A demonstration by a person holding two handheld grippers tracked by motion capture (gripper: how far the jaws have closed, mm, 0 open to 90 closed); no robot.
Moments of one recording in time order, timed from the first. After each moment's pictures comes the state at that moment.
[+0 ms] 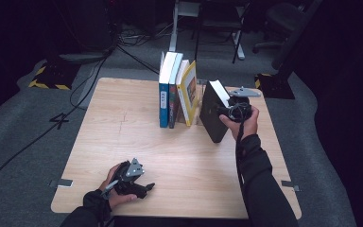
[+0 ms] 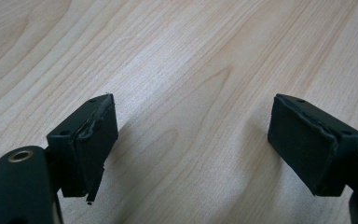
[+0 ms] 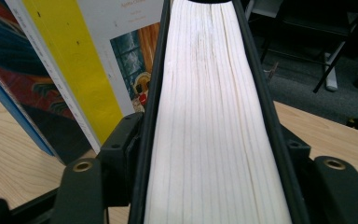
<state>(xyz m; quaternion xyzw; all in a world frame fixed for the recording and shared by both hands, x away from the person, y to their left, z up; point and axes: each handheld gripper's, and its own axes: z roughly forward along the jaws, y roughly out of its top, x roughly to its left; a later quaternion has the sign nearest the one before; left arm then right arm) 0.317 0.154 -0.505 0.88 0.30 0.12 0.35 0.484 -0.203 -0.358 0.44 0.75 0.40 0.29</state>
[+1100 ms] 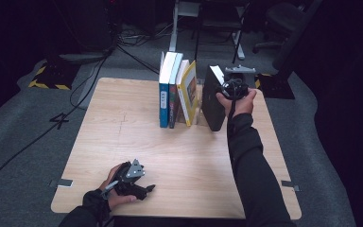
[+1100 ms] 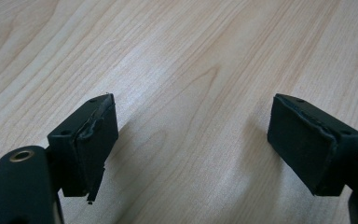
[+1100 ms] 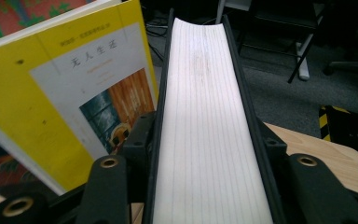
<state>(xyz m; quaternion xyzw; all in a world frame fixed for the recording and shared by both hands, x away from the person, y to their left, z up) 0.315 0.153 -0.505 0.88 0.28 0.11 0.36 0.528 -0.181 -0.315 0.49 0.72 0.37 0.31</state>
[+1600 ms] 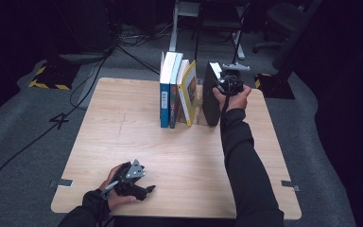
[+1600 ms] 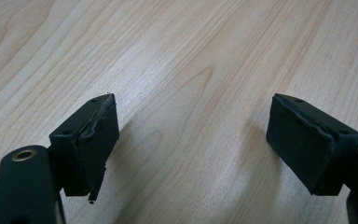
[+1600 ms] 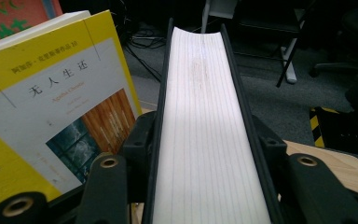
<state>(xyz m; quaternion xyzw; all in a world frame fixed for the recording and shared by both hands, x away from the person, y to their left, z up) 0.314 0.153 -0.505 0.89 0.28 0.11 0.36 0.556 -0.174 -0.330 0.51 0.70 0.38 0.34</state>
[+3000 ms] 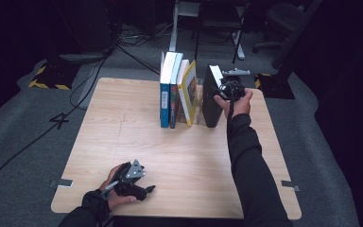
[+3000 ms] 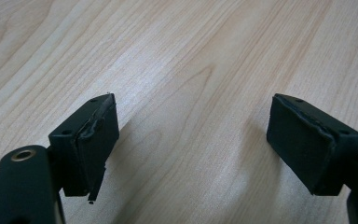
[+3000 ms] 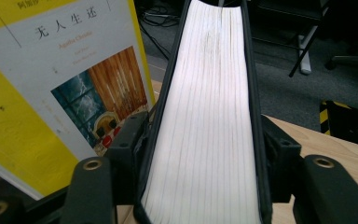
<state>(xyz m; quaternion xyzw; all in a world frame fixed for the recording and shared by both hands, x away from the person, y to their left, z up) 0.314 0.153 -0.505 0.88 0.28 0.10 0.36 0.544 -0.183 -0.340 0.48 0.74 0.35 0.31</state>
